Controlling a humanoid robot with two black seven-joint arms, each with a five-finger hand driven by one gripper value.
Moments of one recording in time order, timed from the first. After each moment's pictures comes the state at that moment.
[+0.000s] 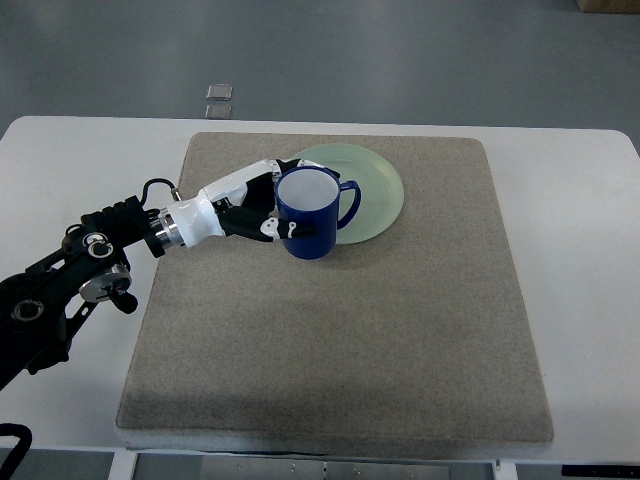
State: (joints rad) left arm -0.55 0.29 -1.01 -1.07 1.04 -0.59 -0.35; right arm -0.01 0.00 0.03 0.11 -0.03 0.18 0.22
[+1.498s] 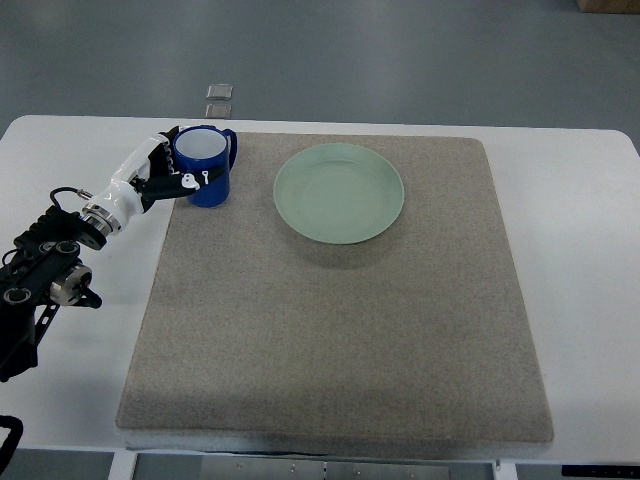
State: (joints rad) left arm -0.56 0.29 -1.03 -0.74 1.03 -0.26 -0.45; right arm -0.01 0.00 0.03 0.11 -0.03 0.18 0.22
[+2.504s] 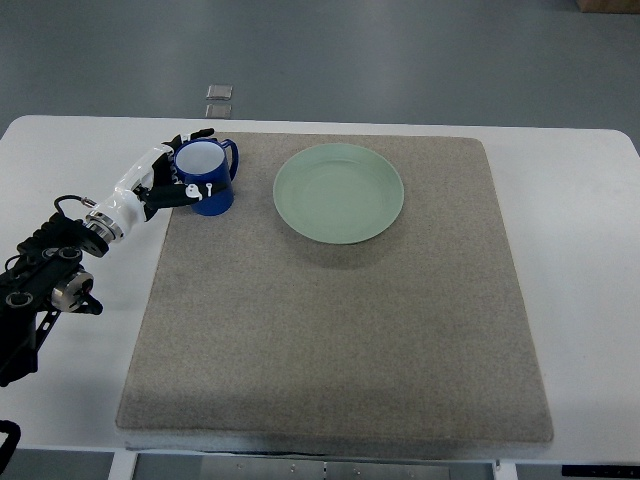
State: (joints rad) left arm -0.56 0.30 -1.00 -0.73 0.99 -0.26 -0.45; right arm -0.01 0.00 0.03 0.11 -0.03 0.18 0.22
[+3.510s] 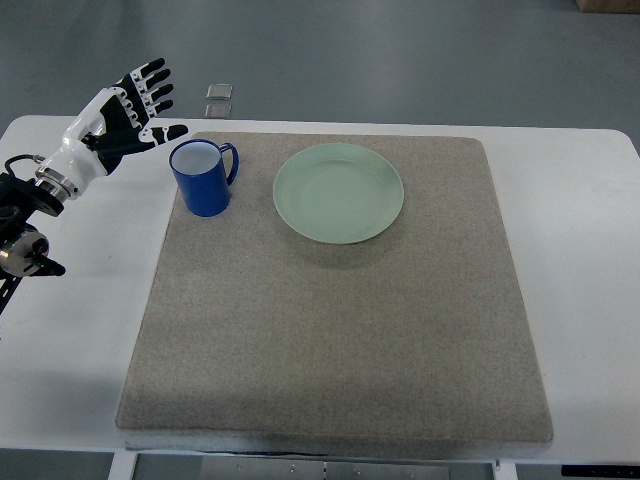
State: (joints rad) left arm -0.58 0.48 -1.02 -0.90 0.70 -0.30 -0.39; right arm -0.01 0.00 0.03 0.11 -0.03 0.18 0.22
